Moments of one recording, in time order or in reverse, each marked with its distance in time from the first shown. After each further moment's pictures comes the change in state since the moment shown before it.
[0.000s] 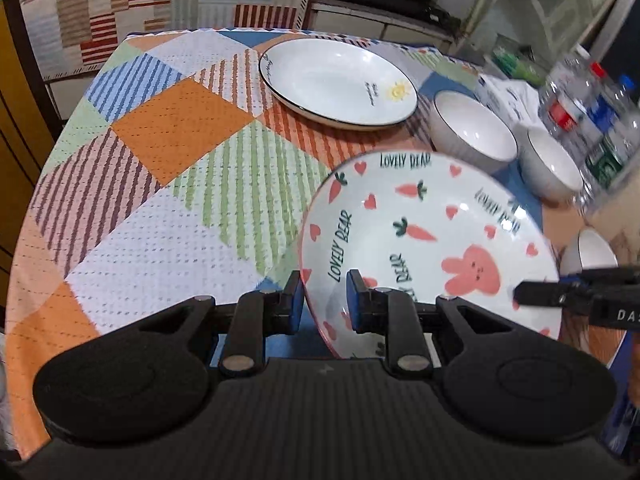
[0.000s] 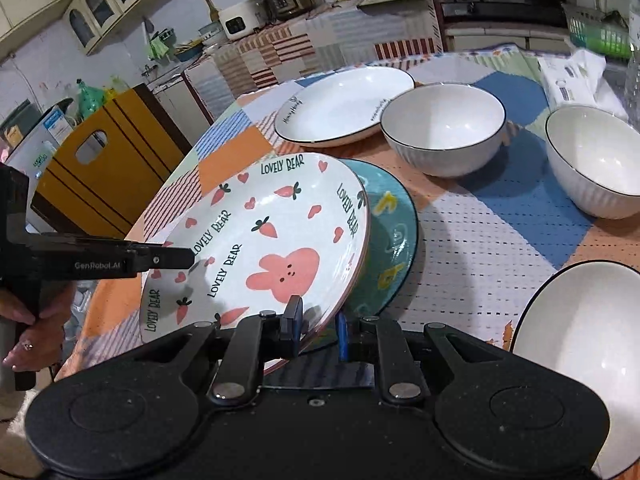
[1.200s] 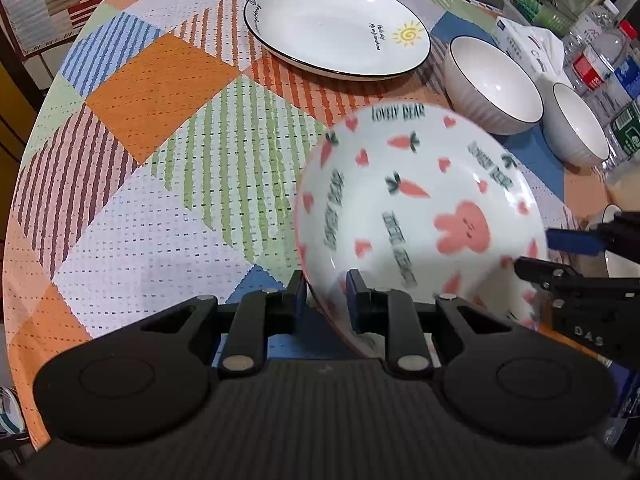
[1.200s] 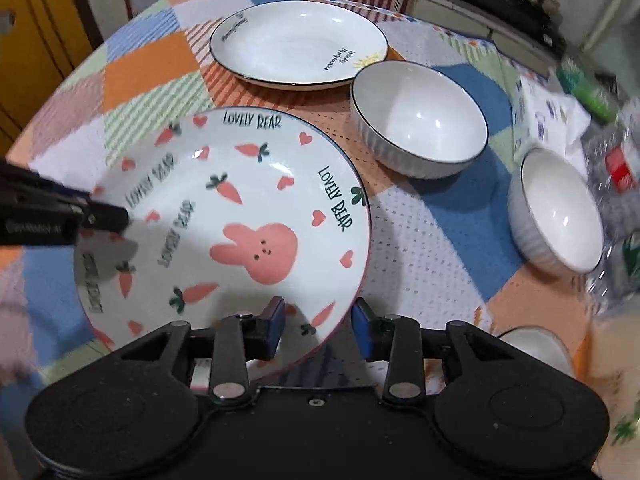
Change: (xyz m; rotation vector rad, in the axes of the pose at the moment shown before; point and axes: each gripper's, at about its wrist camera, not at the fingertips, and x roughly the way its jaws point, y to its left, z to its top) left arm 0.034 -0.014 0.023 0.030 0.231 0.038; right arm 0.047 0.052 0.016 -0.289 0.258 -0.466
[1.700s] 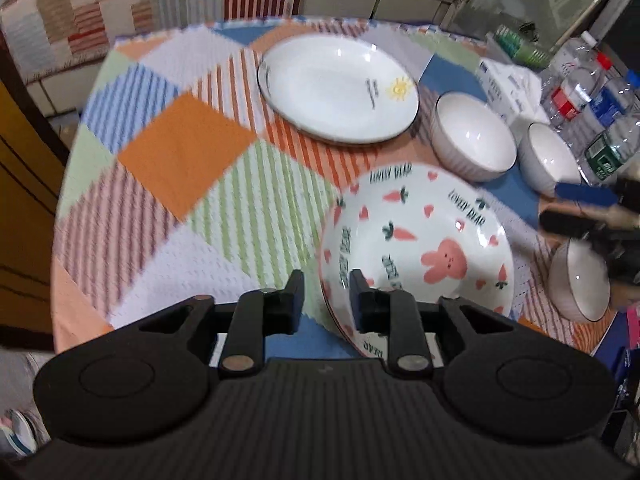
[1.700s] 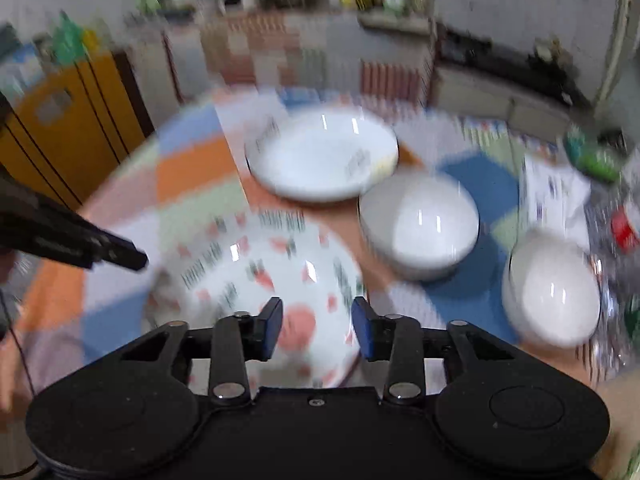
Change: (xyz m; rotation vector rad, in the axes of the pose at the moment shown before) left arm -0.069 0.017 0.032 0.043 -0.067 -0.021; right arm -0.066 -0.051 0.014 0.046 -0.330 0.226
